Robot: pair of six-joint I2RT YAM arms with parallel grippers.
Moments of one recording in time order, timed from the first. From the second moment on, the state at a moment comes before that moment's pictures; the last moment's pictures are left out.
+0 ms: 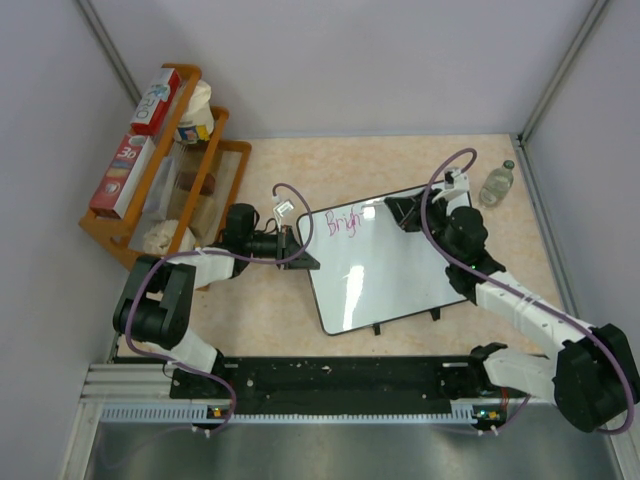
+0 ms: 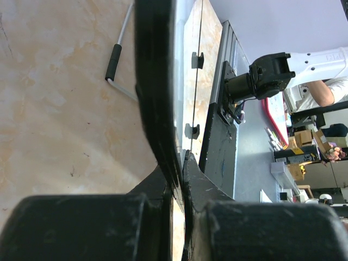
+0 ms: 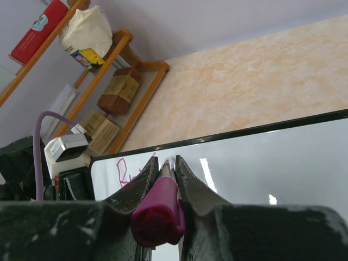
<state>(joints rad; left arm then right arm) -0.26 1.58 0.67 0.34 1.19 -0.40 0.45 1.11 0.61 0.49 -0.05 0.61</state>
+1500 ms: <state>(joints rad) -0.26 1.58 0.67 0.34 1.19 -0.40 0.44 0.97 0.51 0.41 -0.08 0.61</state>
